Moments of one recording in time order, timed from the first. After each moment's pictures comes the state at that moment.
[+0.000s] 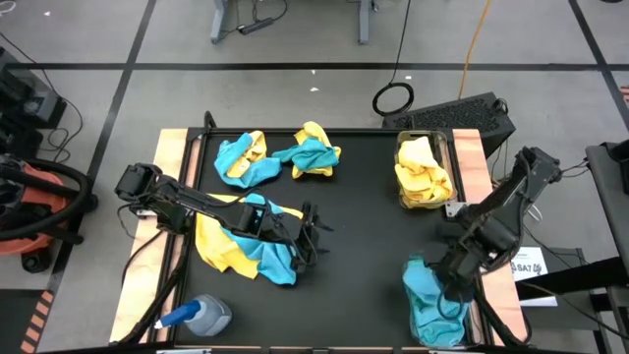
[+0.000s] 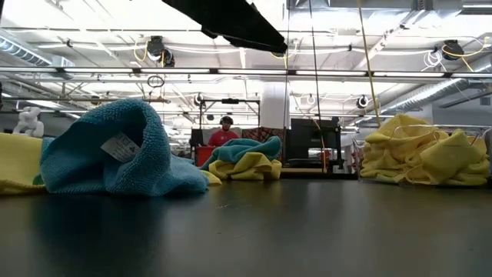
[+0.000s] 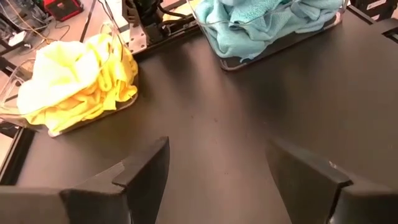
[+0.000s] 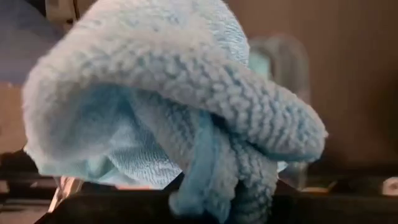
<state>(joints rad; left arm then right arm) -0.24 1.65 1.11 0.02 -0.16 0.27 0.81 1.23 1.22 -1.35 -0.05 0.93</state>
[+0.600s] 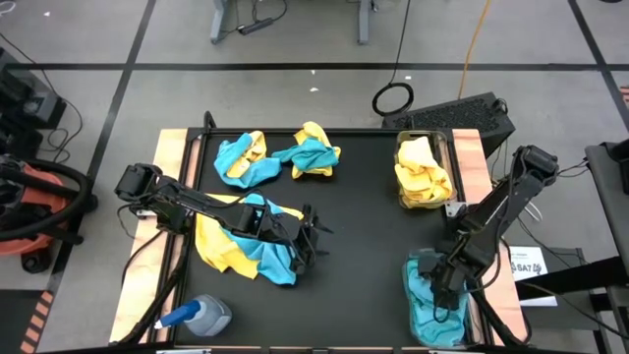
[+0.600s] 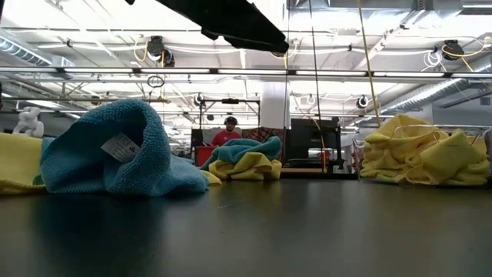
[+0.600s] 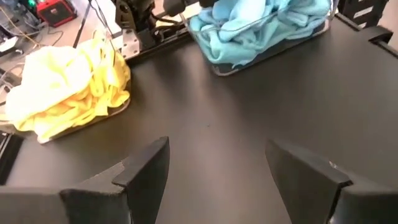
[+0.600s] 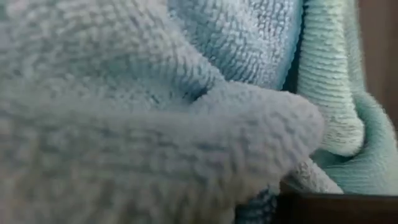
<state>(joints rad) -0.24 1.65 1.09 0.06 -0.13 0.27 0.92 1.23 0.67 -0.80 -0.16 1.21</state>
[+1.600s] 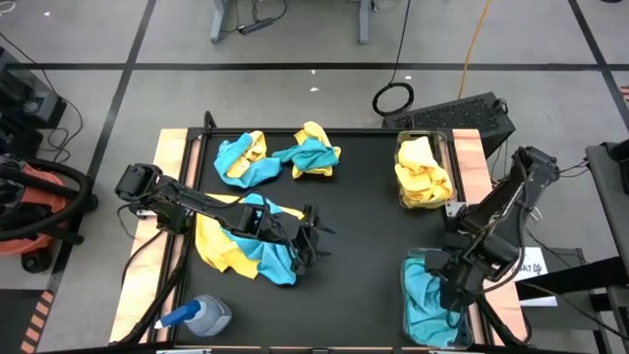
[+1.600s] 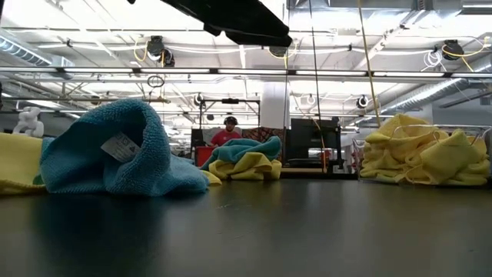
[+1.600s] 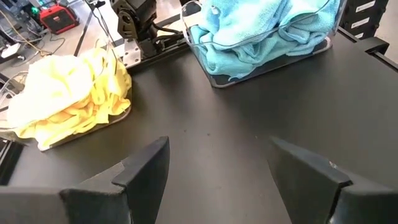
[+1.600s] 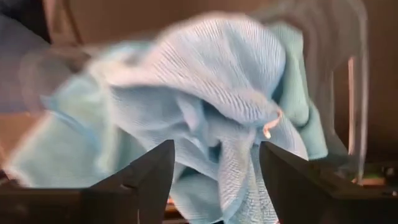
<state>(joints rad) -0.24 1.65 1.09 0.09 -0.12 0.27 0.92 1.24 1.14 -1.23 -0.02 1.19</state>
